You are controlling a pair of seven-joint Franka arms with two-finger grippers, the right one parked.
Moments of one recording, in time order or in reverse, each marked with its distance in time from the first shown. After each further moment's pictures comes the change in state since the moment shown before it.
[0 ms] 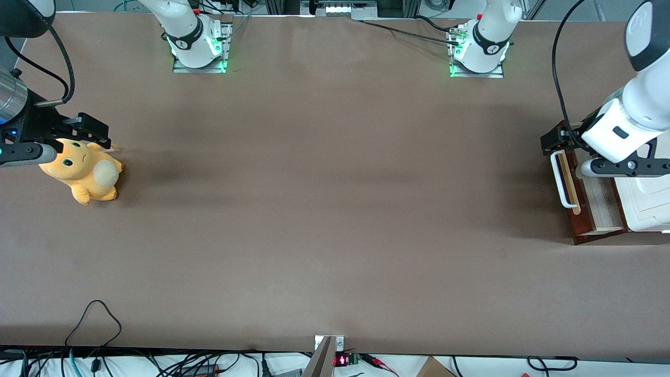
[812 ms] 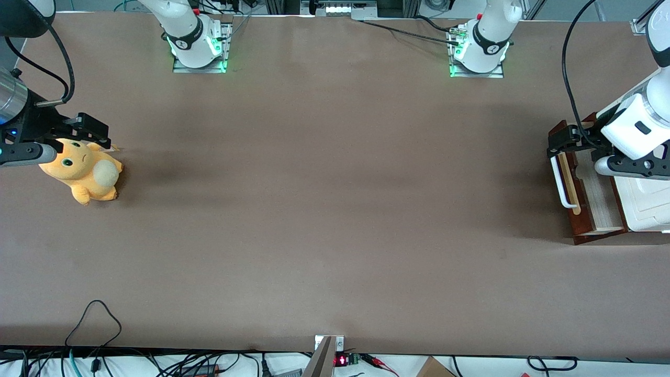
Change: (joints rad) arm 0.018 -0.004 0.020 0.000 -0.083 0.042 0.068
